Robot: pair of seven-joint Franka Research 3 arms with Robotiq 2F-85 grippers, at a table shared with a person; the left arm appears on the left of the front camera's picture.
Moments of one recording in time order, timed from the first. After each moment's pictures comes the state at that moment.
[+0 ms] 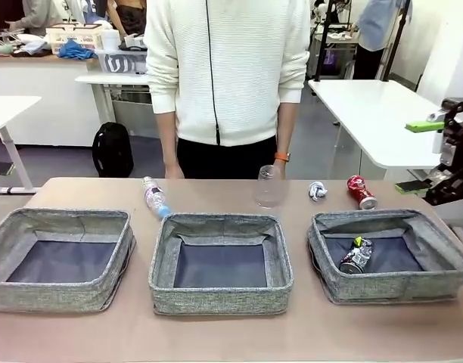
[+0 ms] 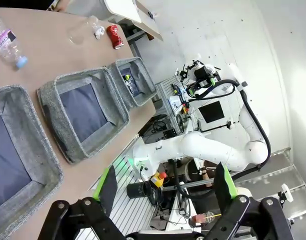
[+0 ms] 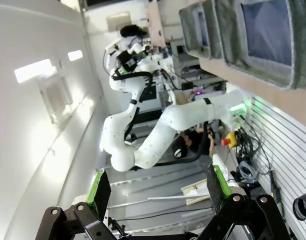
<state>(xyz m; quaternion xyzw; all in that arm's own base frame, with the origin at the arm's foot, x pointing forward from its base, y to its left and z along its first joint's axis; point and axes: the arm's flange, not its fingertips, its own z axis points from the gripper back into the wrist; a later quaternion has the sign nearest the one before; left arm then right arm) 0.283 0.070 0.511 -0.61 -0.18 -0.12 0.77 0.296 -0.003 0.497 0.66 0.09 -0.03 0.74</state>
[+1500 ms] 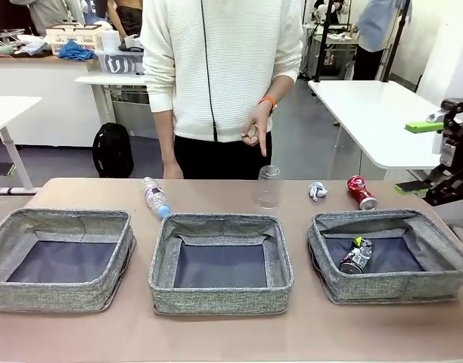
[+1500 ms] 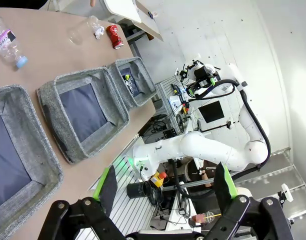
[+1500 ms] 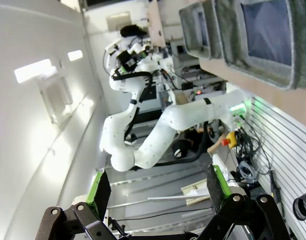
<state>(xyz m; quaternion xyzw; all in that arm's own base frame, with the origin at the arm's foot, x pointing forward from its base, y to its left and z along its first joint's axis) 0.283 0.070 0.511 -0.61 -0.18 -0.12 0.76 0.296 -0.003 0.497 0.66 0.09 -0.03 0.74</state>
